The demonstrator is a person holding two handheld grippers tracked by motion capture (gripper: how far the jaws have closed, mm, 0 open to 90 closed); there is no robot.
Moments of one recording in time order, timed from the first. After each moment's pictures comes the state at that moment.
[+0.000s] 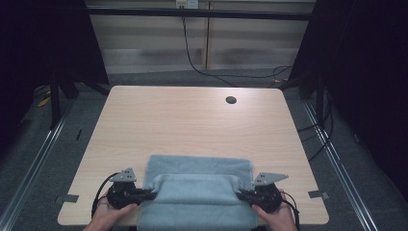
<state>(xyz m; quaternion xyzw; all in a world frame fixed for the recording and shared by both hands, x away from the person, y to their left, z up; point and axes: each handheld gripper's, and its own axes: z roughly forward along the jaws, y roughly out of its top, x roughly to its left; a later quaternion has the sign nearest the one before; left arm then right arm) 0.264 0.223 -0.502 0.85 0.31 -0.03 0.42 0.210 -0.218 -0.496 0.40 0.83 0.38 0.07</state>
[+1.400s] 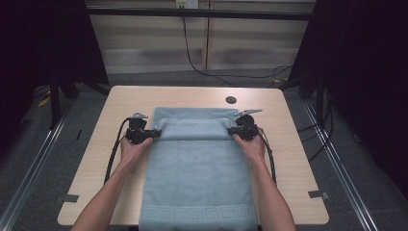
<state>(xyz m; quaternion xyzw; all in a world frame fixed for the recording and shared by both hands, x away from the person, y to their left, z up) 0.436 0.200 -0.489 0.79 0.43 0.08 0.44 0.417 -0.203 -0.484 0.50 0.77 0.36 0.16</state>
